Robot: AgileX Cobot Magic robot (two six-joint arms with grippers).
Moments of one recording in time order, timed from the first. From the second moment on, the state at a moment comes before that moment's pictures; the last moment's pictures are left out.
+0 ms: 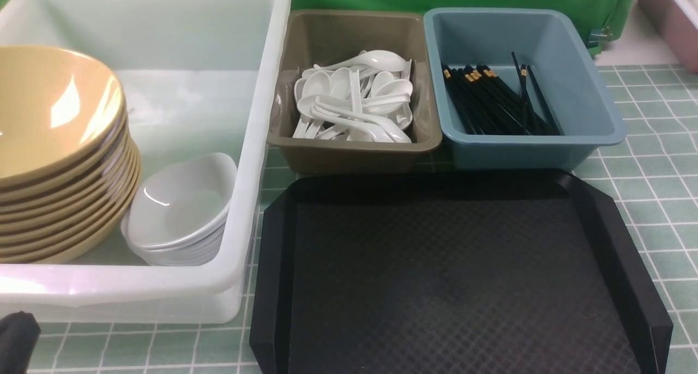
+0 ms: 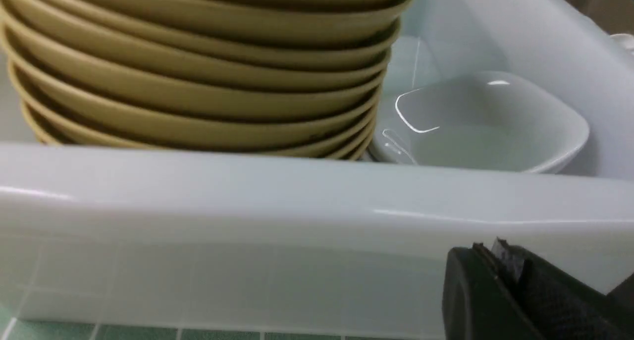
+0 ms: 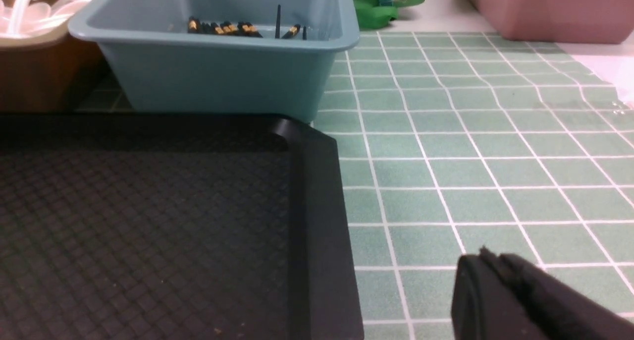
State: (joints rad) right arm -0.07 -0.01 0.03 -0.02 0.31 0.01; left arm 0.00 -0.01 -0.11 -0.05 0.46 -0.03
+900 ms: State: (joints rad) right arm -0.07 -0.01 0.03 -0.01 0.31 0.01; left arm 0.00 -0.01 0.02 -0.03 0.34 -0.05
